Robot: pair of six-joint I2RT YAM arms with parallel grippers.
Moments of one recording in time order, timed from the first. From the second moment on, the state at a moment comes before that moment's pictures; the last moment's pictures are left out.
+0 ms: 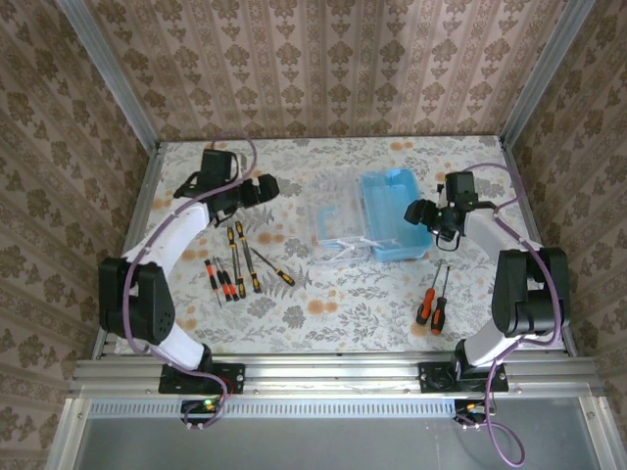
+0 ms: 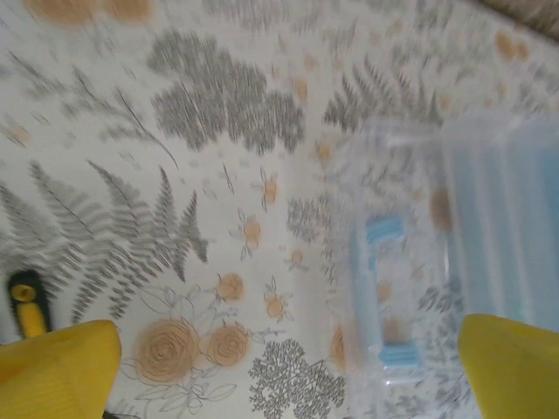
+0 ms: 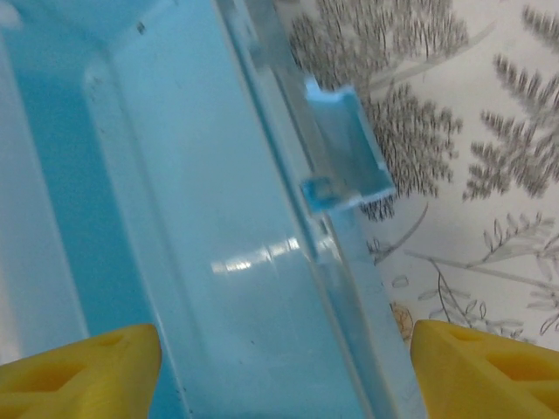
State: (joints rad) left arm -0.26 1.56 1.24 -0.49 0.26 -0.46; right arm -0.02 1.59 0.99 -0.43 -0.25 0.46
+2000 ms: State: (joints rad) left arm -0.35 1.39 1.18 -0.41 0.47 -0.54; right arm 0.09 1.09 0.54 -0.87 0.04 0.78
